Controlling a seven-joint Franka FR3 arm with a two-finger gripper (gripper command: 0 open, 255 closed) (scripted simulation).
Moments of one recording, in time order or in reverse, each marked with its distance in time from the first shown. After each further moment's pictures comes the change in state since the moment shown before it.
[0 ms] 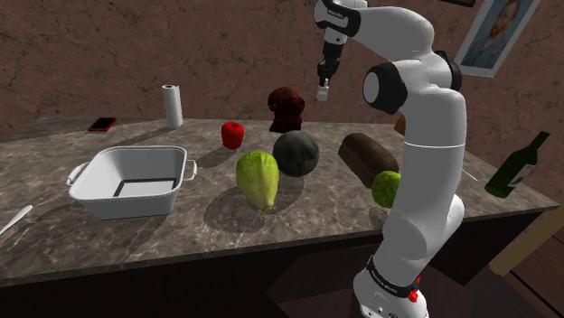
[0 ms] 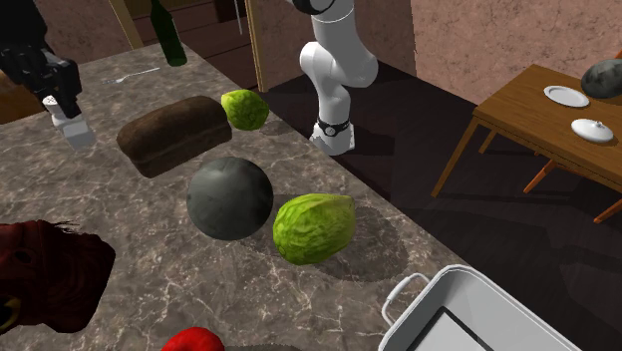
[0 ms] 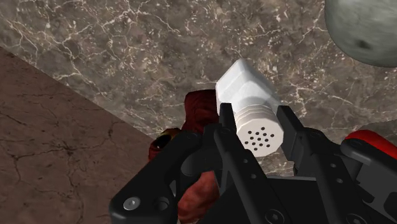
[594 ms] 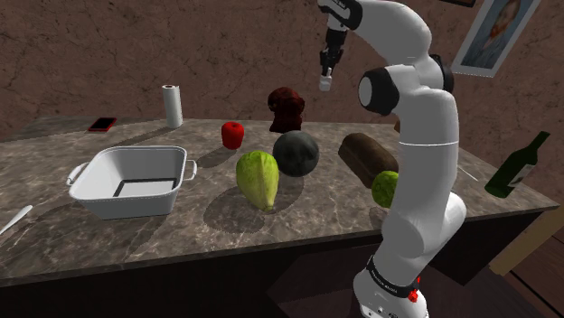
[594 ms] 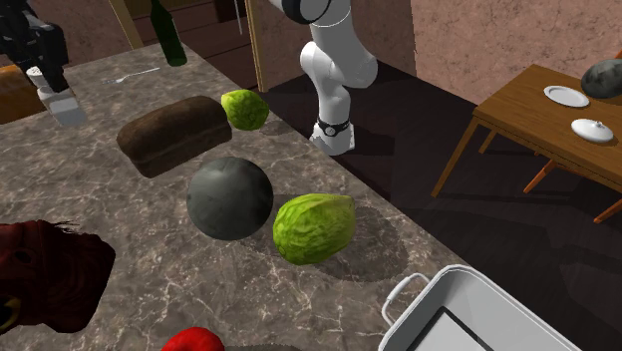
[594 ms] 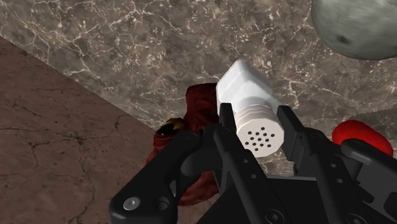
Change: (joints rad) arm -0.046 0.065 0.004 0.230 0.032 -0.164 0.004
